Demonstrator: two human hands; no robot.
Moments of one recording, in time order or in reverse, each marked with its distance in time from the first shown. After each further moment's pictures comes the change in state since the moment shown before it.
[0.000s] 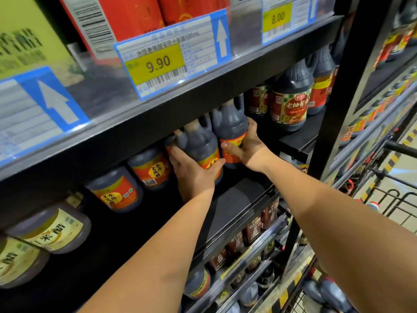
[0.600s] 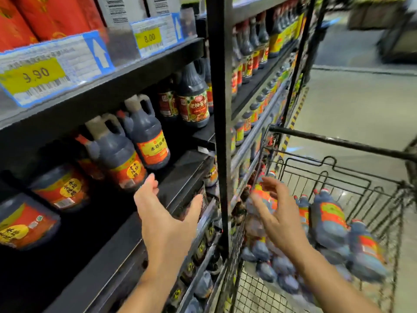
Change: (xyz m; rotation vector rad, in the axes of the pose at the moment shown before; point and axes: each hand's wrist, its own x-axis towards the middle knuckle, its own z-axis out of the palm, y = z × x) left_hand -0.138 0.025 -0.048 -0.235 -0.353 0.217; right_hand -0.267 0.028 -0.092 -0.354 0.598 0.089
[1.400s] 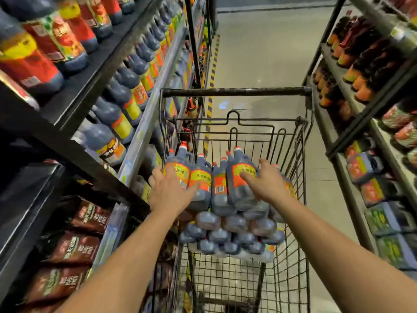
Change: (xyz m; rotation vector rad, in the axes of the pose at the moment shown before) left_hand -0.032 -0.005 0.288 0.624 -0.837 0.099; right_hand 0.023 0.204 -0.132 -0.370 -0.004 0.754
